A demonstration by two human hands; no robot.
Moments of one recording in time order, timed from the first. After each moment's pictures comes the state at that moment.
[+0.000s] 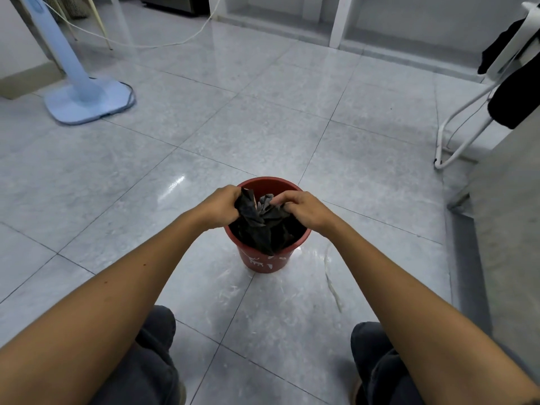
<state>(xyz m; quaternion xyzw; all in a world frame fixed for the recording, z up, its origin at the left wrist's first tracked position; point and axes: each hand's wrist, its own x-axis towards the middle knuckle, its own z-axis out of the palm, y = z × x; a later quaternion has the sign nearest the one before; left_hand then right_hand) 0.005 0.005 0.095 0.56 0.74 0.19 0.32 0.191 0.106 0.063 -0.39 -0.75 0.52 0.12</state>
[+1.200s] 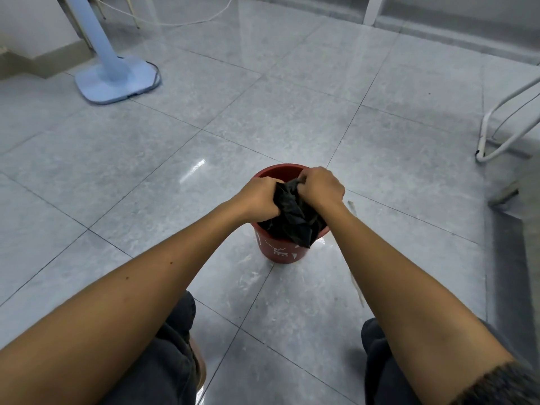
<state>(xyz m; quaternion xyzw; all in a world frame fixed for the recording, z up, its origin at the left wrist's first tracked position) 0.020 0.002 0.093 0.60 0.73 0.17 0.27 0.128 0.116 0.046 -0.56 -0.81 0.17 0.06</state>
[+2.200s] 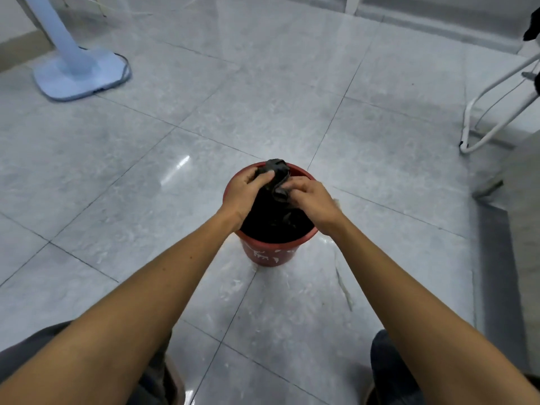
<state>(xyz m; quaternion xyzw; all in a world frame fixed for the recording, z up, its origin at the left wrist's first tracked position) 0.027 0.060 0.031 0.31 0.62 0.56 0.45 0.170 0.123 0.025 -0.40 -0.66 0.59 0.24</state>
